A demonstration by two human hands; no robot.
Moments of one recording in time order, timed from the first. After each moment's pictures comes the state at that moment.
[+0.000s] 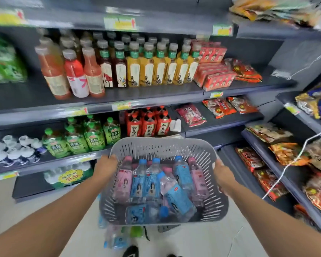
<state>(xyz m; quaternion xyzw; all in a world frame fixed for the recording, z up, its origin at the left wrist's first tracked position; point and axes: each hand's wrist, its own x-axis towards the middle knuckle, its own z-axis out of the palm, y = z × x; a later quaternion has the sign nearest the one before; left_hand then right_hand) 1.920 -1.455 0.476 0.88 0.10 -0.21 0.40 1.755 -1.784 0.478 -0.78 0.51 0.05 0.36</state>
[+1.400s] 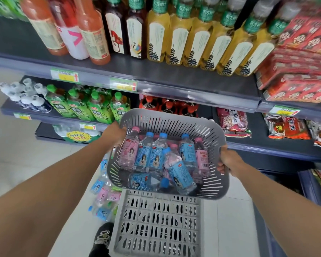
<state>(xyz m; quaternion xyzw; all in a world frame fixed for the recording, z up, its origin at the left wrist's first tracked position) 2.040 -1.585 0.426 0.88 0.22 -0.21 0.37 1.995 -1.946 0.401 -0.79 0.40 0.23 0.39</state>
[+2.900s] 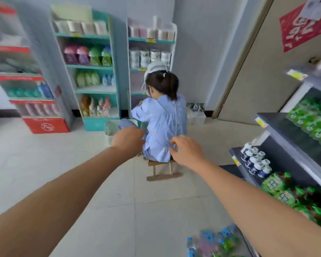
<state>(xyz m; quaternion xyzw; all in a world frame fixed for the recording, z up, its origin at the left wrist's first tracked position) 1.406 -1.209 0.654 0.85 0.53 0.02 0.03 1.597 -1.270 0.636 -0.73 -0.67 0.03 0.13</state>
